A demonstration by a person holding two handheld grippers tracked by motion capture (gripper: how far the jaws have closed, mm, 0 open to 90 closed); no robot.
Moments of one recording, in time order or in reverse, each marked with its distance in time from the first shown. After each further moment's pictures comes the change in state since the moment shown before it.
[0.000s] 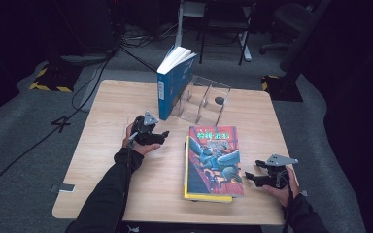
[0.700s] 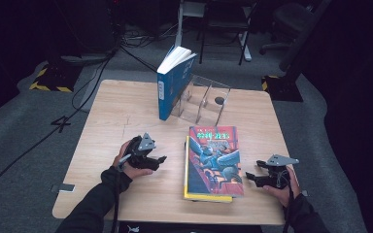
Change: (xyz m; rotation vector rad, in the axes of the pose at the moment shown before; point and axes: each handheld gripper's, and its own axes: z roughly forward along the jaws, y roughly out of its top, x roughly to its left) left arm -0.044 -0.035 -0.050 0.069 -0.138 0.171; right arm -0.001 -0.001 -0.001 0.006 -0.004 0.007
